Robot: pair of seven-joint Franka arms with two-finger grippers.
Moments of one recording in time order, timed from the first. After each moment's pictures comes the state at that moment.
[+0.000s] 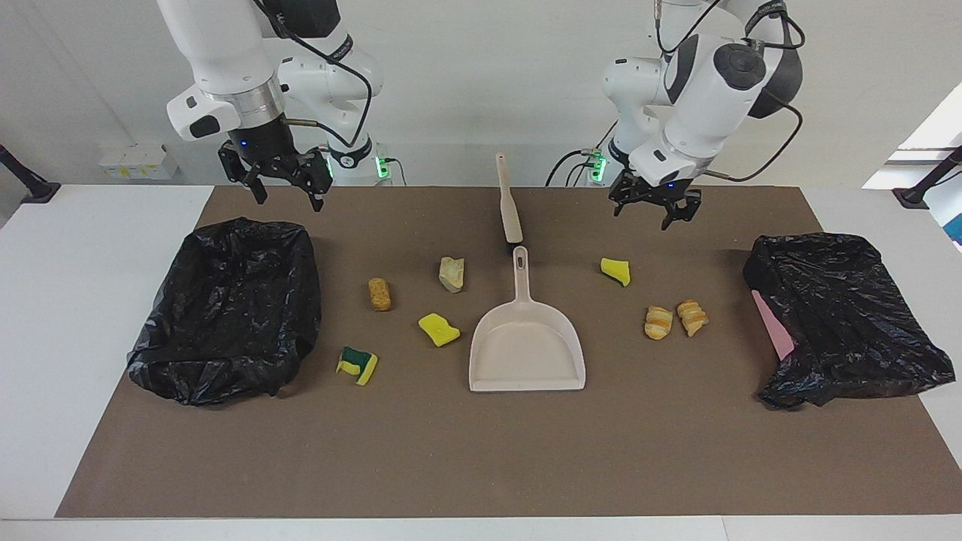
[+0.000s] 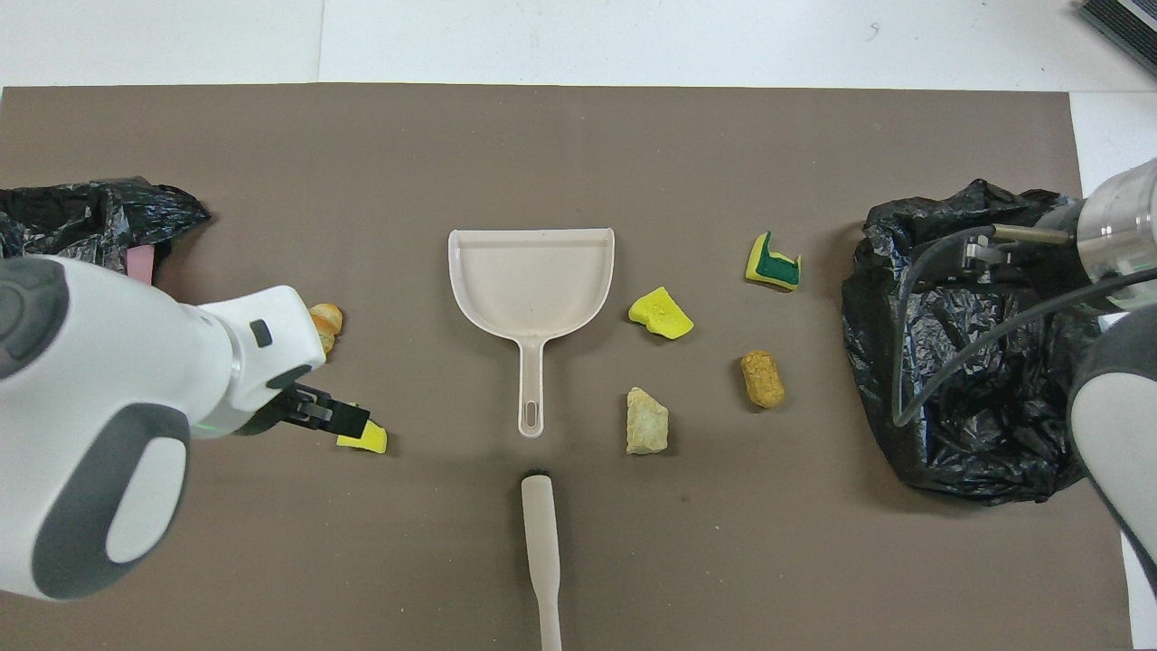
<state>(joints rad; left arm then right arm) -0.23 -0.20 -0.12 -2.12 -0.13 1.85 0.08 0.04 0.00 0.08 -1.58 -0.01 1.65 0.31</state>
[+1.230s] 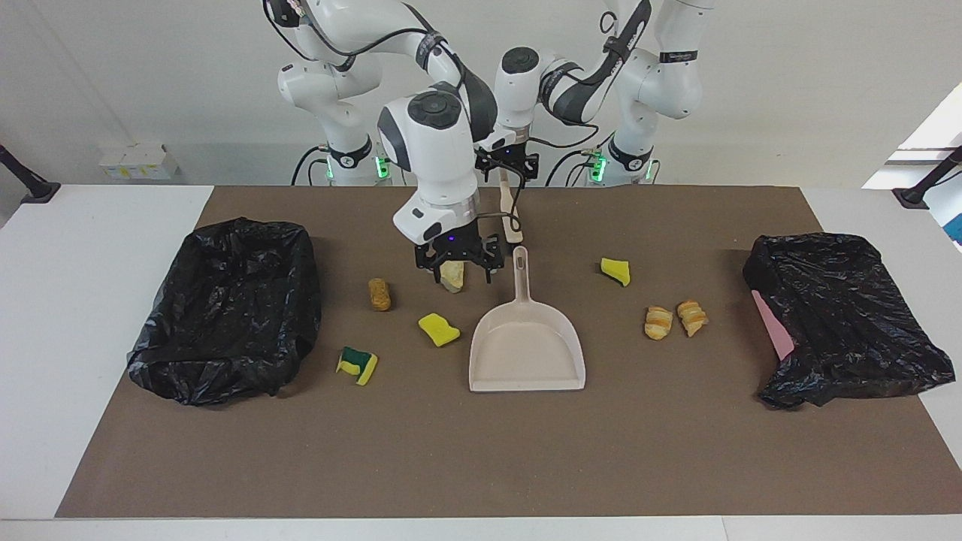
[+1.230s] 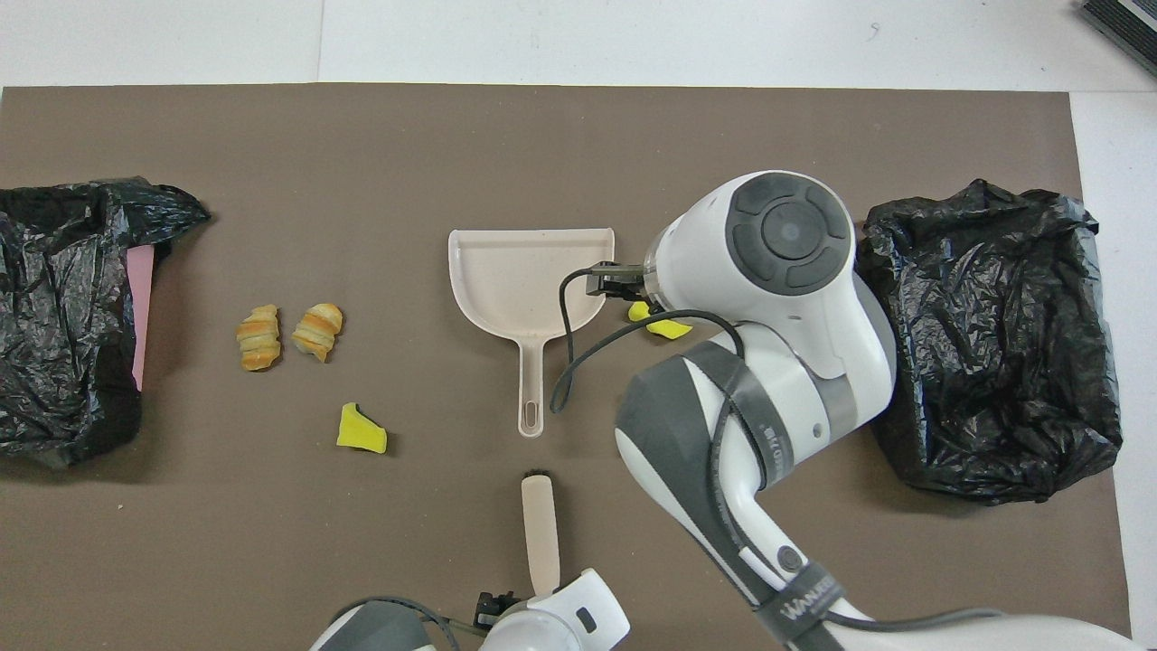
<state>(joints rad) -0.98 -0.23 -0.12 -2.54 -0.13 2.31 -0.74 0.44 0.30 0.09 -1.65 -0.01 2.07 0.62</state>
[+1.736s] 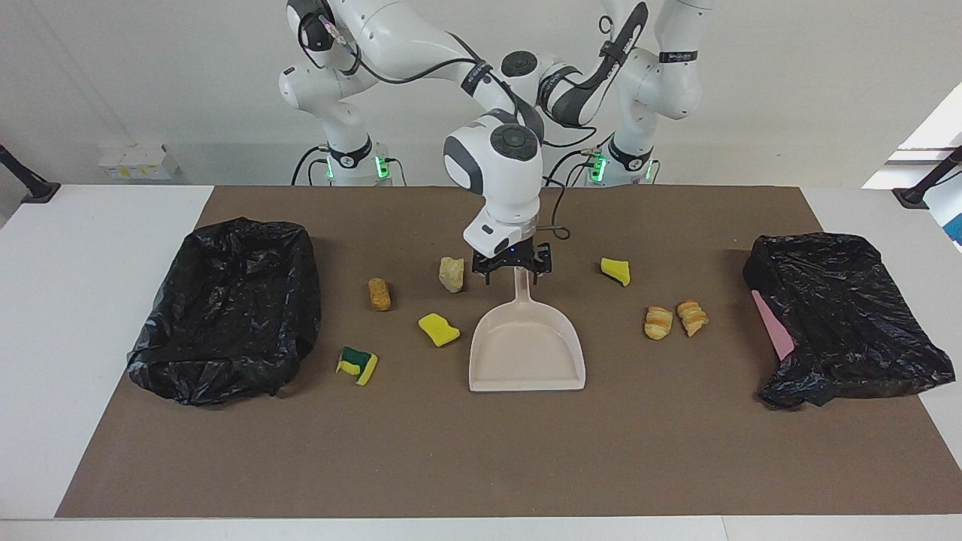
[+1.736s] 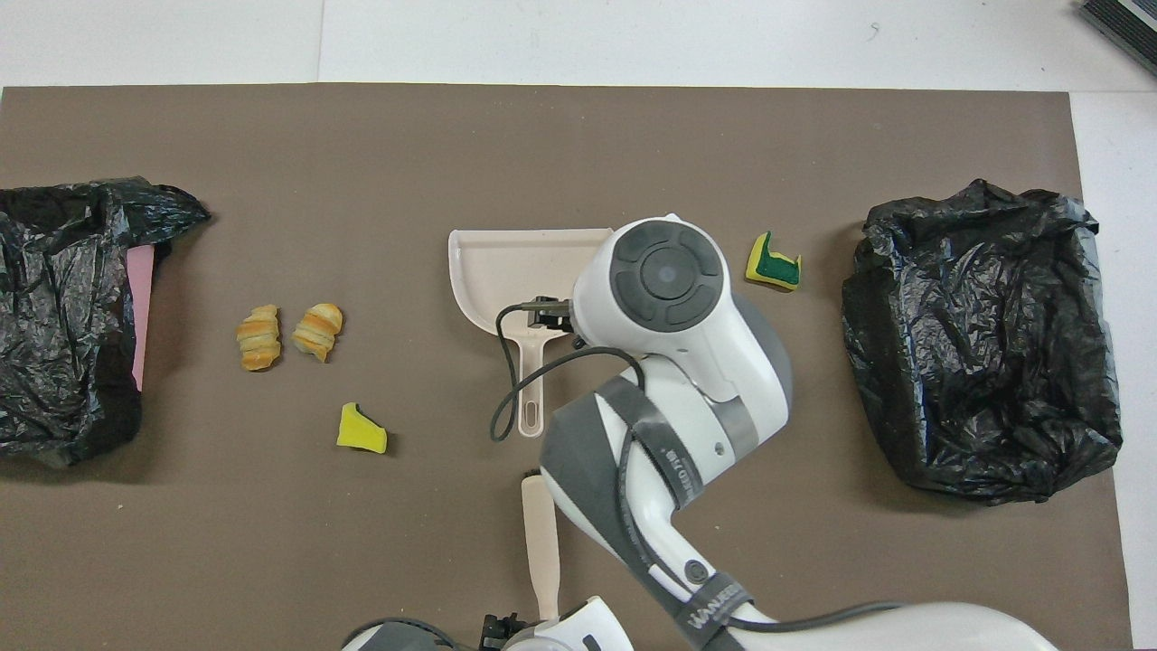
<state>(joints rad) -1.00 -0.23 -0.12 -2.58 -0.13 2.35 -0.81 0.58 0.46 0.09 -1.57 -0.04 2.09 0.72</state>
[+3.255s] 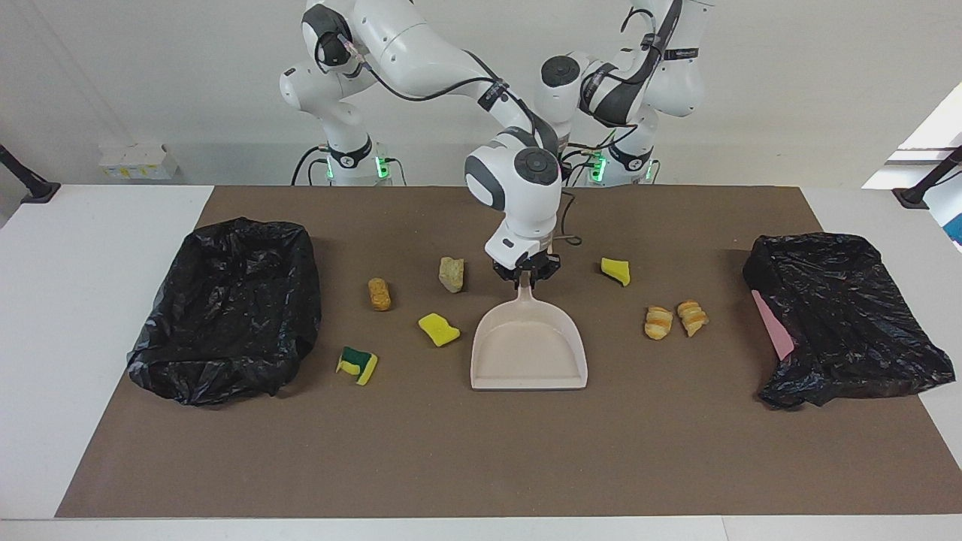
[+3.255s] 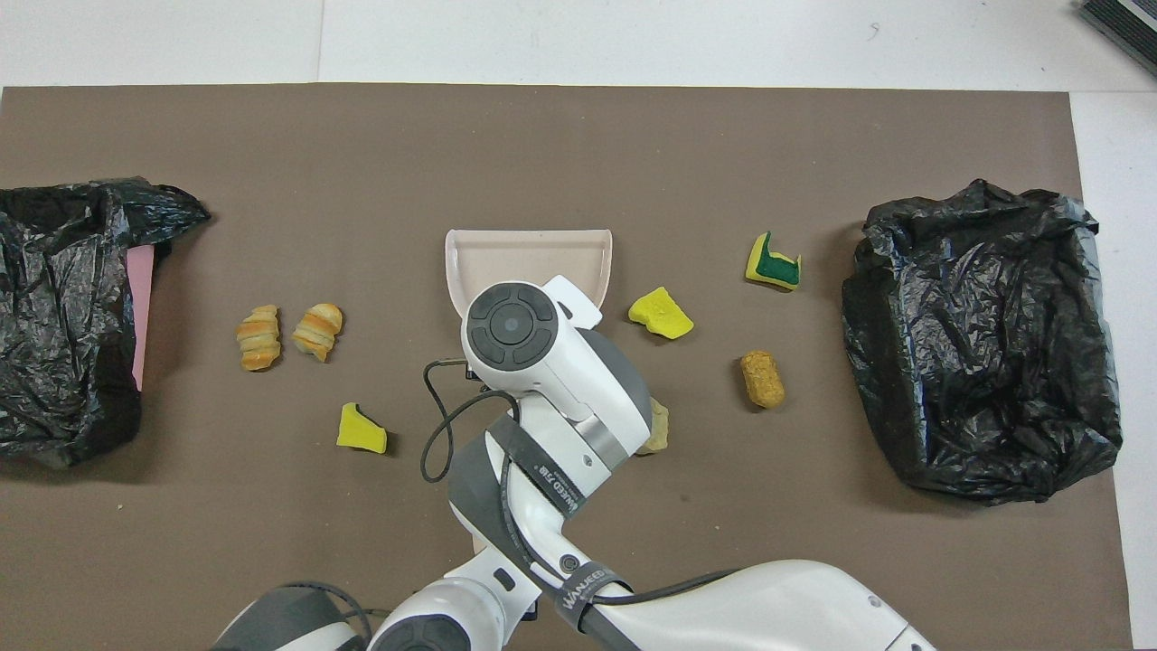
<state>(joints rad) -0.76 -0.34 -0.09 -2.59 -0.13 2.16 -0.67 0.62 0.52 0.10 -1.56 -0.01 2.08 0.72</state>
